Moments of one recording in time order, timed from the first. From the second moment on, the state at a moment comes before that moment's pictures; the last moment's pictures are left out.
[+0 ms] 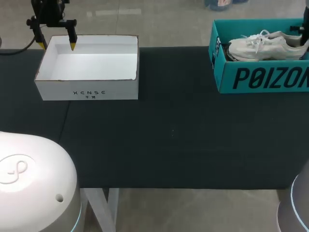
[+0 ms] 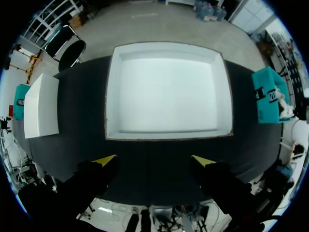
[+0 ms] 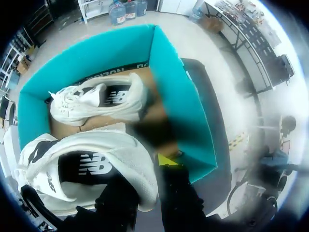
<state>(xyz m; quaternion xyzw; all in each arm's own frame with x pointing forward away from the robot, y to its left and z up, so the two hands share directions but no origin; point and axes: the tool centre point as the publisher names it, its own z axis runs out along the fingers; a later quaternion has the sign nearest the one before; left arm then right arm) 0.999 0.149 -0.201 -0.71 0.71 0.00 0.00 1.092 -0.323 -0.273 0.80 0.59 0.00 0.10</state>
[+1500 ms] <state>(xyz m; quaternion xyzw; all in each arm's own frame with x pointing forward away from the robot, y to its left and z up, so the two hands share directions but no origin) 0.999 0.149 -0.201 -0.71 0.71 0.00 0.00 0.967 -0.163 -0.137 0.78 0.59 -0.06 0.20</state>
